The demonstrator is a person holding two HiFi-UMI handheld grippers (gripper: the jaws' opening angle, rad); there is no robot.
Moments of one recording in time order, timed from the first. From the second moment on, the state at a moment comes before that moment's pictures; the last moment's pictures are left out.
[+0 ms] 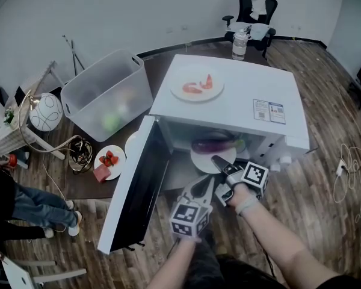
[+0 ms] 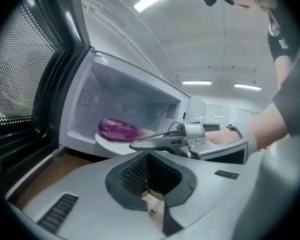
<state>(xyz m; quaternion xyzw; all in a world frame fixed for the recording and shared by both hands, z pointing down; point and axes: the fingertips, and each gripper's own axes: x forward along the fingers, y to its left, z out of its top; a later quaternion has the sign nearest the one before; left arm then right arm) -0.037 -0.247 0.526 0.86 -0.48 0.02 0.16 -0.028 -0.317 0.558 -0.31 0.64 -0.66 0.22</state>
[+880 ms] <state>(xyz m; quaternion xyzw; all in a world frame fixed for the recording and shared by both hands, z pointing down) -0.040 -0.262 0.529 0.86 -0.47 0.01 0.18 -0.038 -0.307 0.553 -0.26 0.67 -0.67 0.18</state>
